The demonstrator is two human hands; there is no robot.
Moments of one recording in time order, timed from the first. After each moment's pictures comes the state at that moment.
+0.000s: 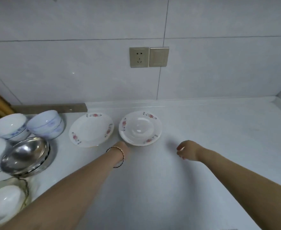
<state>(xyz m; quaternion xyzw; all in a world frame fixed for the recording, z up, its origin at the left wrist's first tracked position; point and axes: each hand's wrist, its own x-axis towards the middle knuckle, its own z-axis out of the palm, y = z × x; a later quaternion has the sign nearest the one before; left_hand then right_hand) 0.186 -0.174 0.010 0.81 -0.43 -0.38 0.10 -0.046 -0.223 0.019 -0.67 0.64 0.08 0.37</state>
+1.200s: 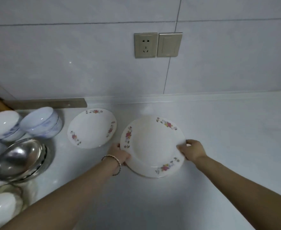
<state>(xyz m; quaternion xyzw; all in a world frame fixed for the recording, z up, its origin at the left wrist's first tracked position) 0.227 -0.202 -0.028 0.77 -0.22 -0.51 0.32 -0.003 -0.262 -0.023 -0.48 0.73 -0.17 0.46</state>
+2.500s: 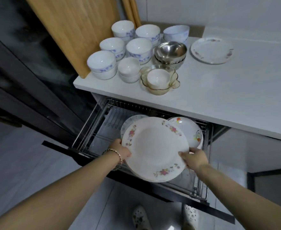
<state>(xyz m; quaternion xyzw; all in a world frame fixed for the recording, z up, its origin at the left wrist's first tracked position) 0.448 0.374 -0.076 0.86 -0.10 -0.43 0.26 0.242 0.259 -0.104 -0.51 0.65 -0.05 0.56</state>
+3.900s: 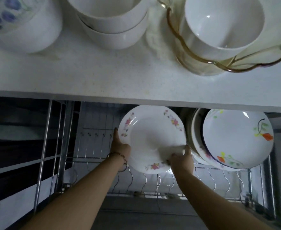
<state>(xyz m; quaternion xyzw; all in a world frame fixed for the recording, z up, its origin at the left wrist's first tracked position) 0.632 0.251 -0.354 0.83 -0.13 -0.51 0.17 0.461 0.235 -0.354 -0.33 0.83 -0.02 0.45</state>
